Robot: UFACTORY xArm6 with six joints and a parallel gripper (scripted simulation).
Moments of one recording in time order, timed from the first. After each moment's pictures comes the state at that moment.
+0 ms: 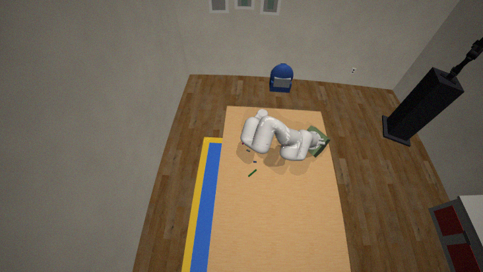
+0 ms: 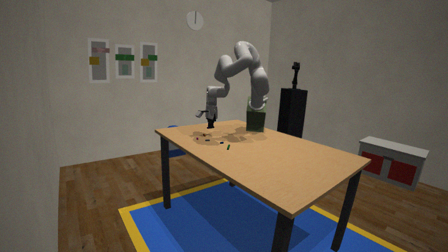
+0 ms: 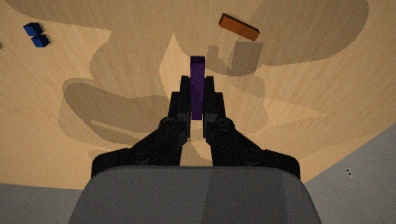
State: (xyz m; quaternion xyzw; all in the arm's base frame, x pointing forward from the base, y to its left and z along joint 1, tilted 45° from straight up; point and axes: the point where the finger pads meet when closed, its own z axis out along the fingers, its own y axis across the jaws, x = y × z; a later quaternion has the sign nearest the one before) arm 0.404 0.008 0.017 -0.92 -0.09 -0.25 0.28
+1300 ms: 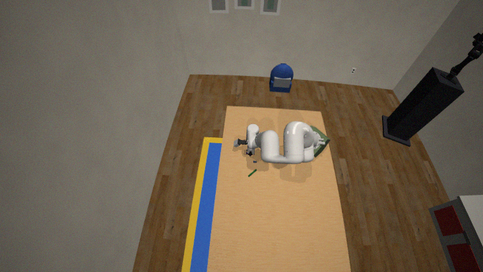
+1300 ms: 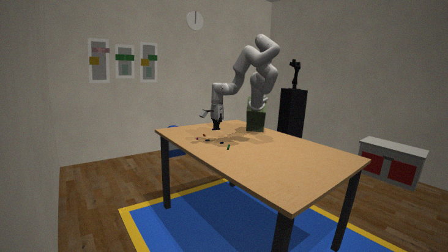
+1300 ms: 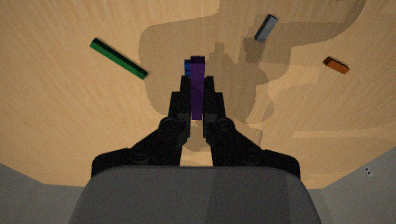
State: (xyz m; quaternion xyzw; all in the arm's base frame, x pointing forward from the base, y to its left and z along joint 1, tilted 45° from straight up) arm 0.395 0.120 0.146 -0.92 -0.07 -0.25 0.30
